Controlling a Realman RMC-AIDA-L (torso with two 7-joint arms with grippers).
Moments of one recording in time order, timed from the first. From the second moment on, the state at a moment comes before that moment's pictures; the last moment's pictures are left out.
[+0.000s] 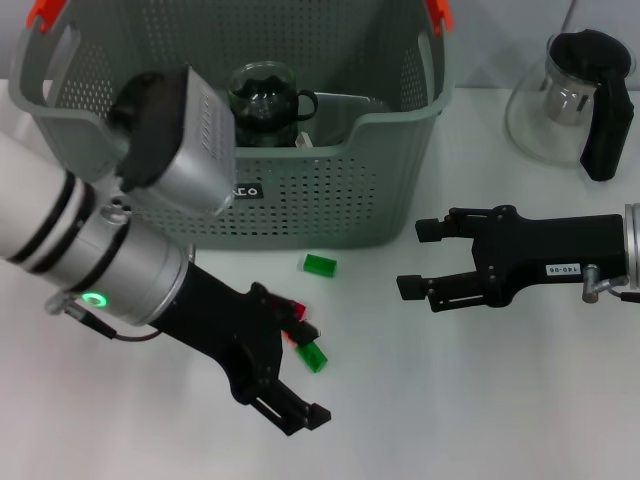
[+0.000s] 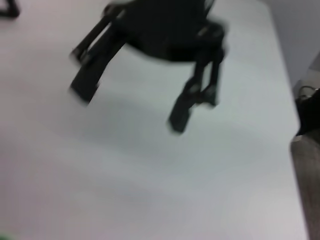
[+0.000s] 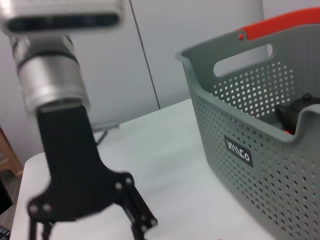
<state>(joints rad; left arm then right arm) -0.50 -2.17 1.24 1.33 2.30 1.76 -1.94 0.54 2.08 -1.01 -0.81 -1.91 -1.52 1.57</state>
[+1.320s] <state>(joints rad) -0.58 -2.17 1.41 1.11 2.36 1.44 -1.99 0.54 2.08 -1.01 -0.81 -1.91 -1.50 1.56</state>
